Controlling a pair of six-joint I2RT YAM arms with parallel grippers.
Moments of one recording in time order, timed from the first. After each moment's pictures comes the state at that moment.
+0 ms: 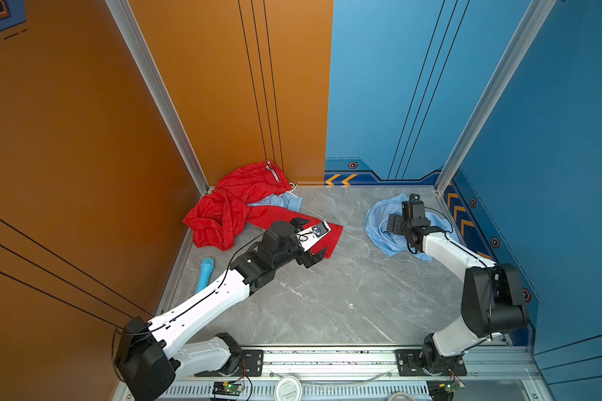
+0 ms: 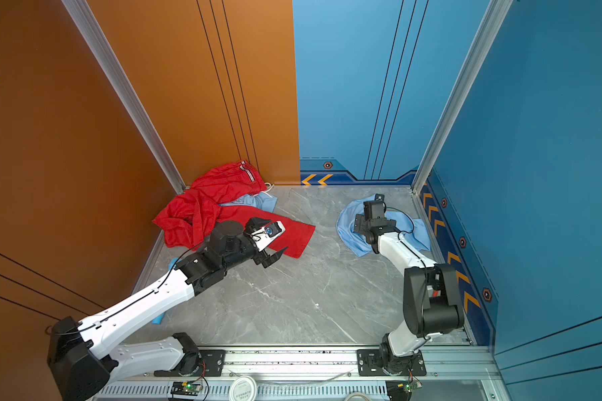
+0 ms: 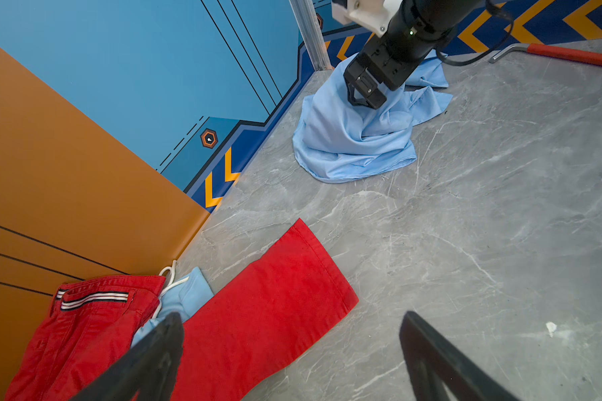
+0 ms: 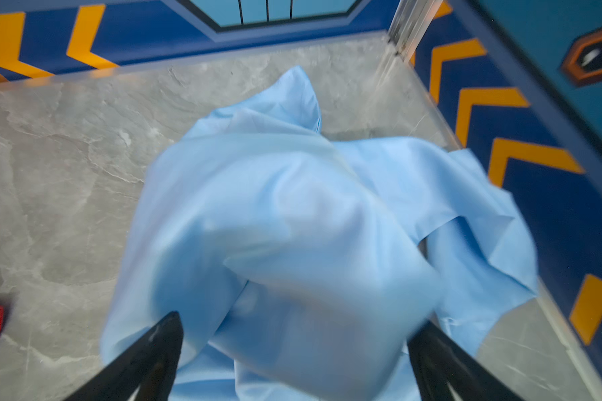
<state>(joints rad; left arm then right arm) -0.71 1.17 0.94 -0.14 0.02 0.48 0.15 1.53 1.02 -0.19 0.38 0.20</state>
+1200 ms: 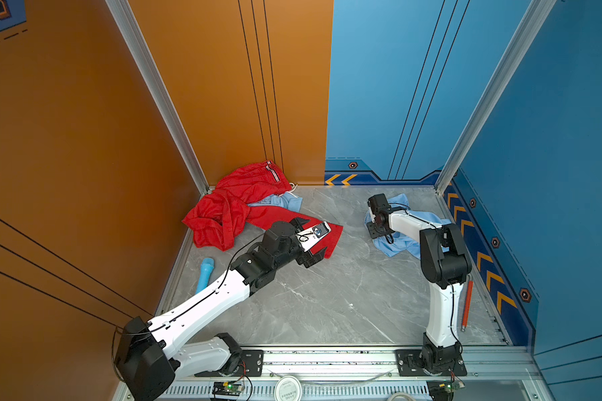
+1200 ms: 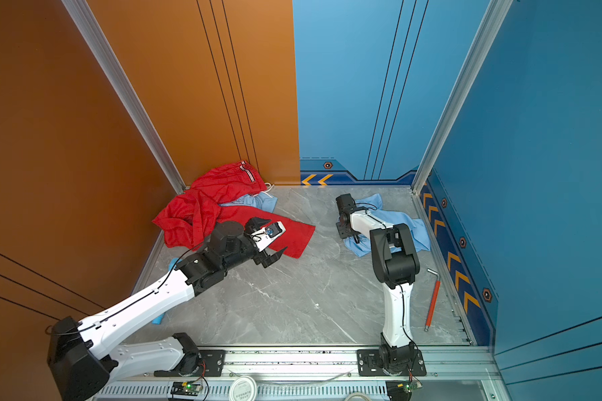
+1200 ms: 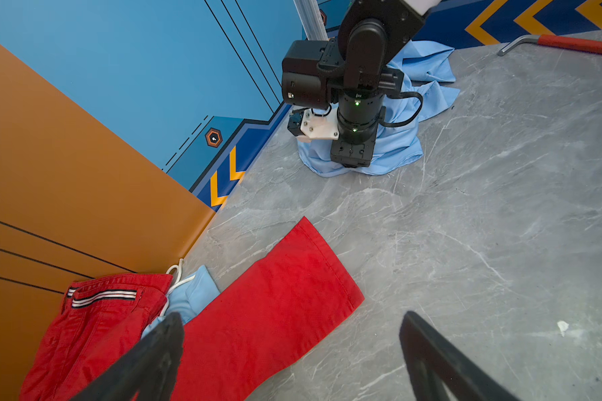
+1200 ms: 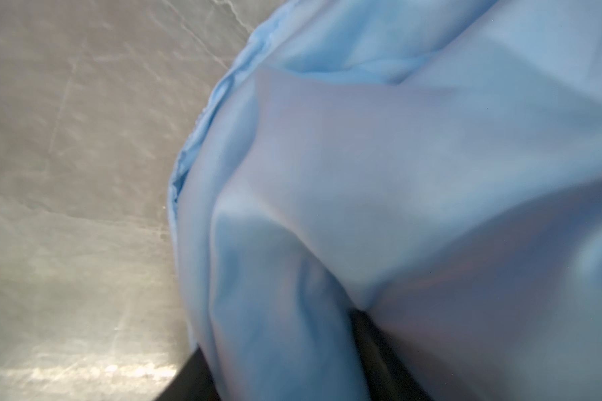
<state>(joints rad) -0.71 1.17 0.94 -0.14 0.00 0.49 0.22 2.11 1.50 -0.56 0.23 -0.04</state>
